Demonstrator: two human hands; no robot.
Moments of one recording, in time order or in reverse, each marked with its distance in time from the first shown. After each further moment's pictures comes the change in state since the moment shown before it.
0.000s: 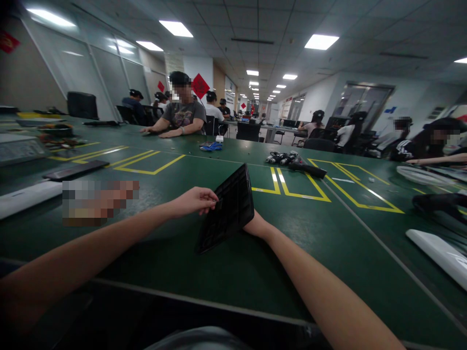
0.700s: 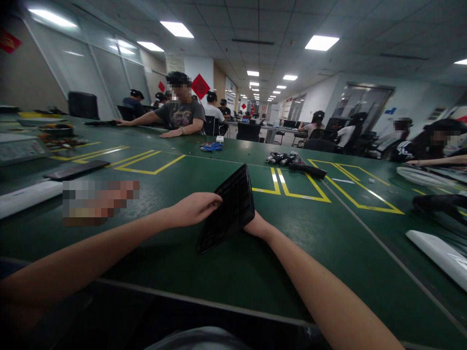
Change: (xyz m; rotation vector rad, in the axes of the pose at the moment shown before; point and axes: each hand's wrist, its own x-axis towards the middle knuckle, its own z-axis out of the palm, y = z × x) left_hand -0.014 0.009 0.007 0.841 0.033 0.511; right_hand -0.004 0.009 -0.003 -0.132 0.041 0.002
